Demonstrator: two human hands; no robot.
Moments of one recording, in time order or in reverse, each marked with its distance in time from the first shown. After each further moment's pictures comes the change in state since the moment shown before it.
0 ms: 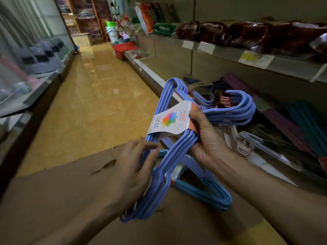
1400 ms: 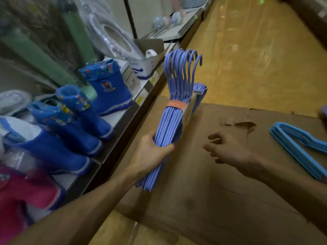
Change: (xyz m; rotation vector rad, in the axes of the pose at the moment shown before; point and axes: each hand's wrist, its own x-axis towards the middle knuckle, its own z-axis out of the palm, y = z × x) left_hand -0.196 -0.204 -0.158 -0.008 0.385 -0.927; right_hand -0.057 0.301 0.134 -1.412 -0.740 0.401
